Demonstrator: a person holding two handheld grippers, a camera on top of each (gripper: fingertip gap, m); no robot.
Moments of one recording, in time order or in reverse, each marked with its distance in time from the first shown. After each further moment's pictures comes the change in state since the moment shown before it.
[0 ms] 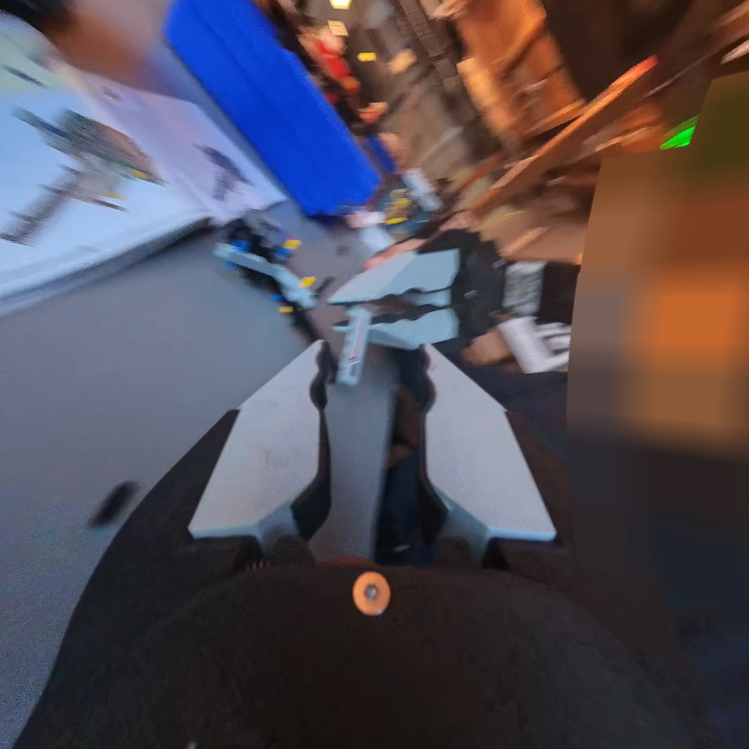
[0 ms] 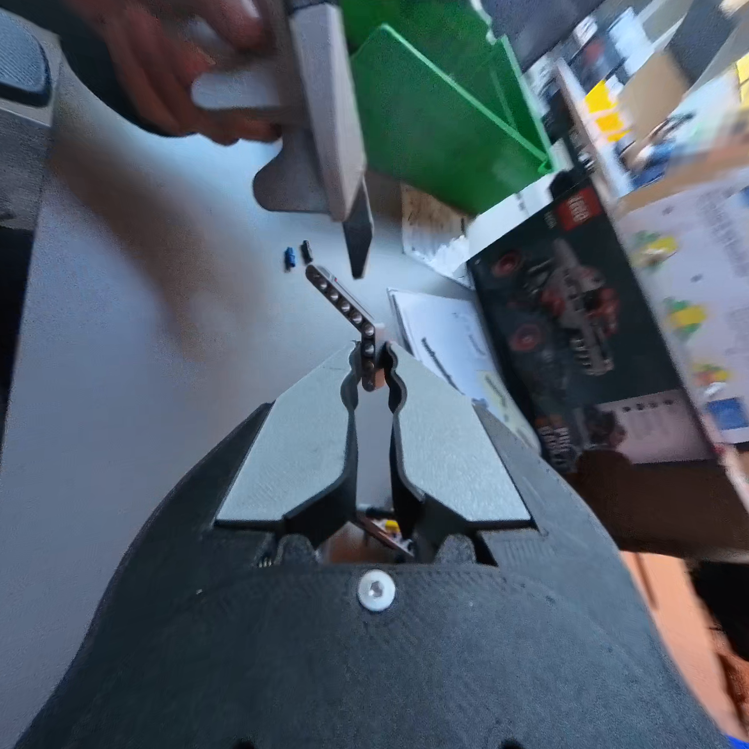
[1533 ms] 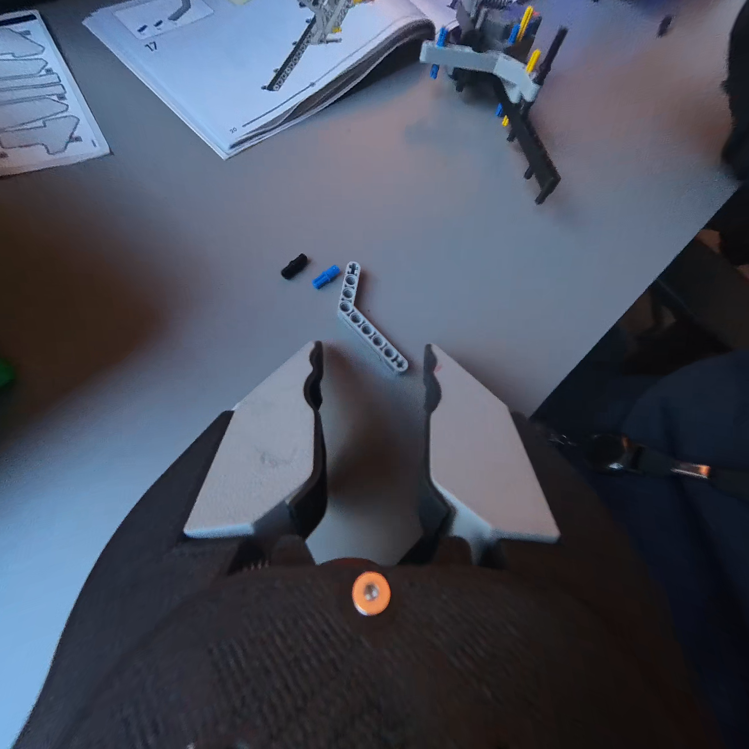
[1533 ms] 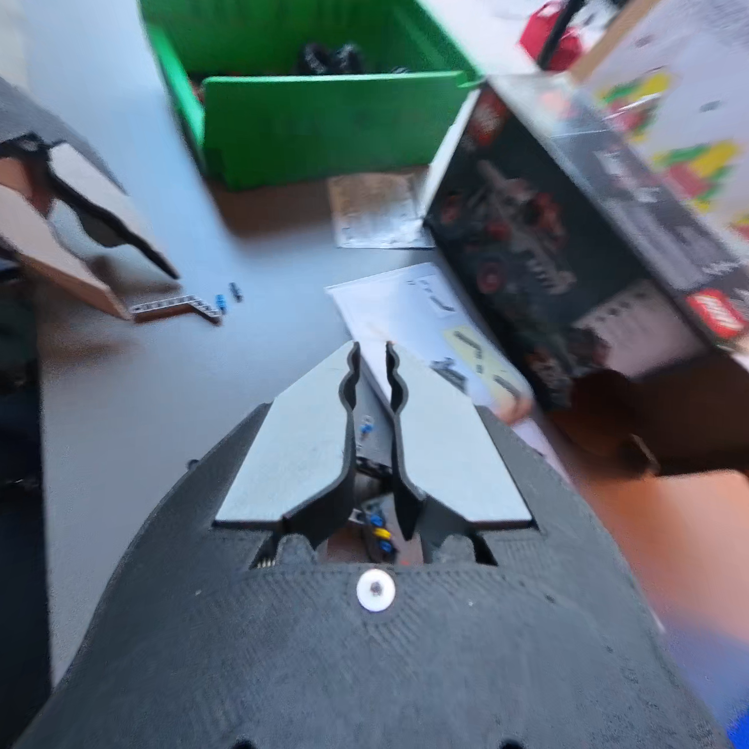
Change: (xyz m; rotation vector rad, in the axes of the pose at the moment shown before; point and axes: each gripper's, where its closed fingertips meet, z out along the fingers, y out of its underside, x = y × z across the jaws) left arm -0.058 0.076 -0.069 -0.223 -0.760 0.375; right arm 0.085 0.014 -0.014 -0.040 -0.077 0.433
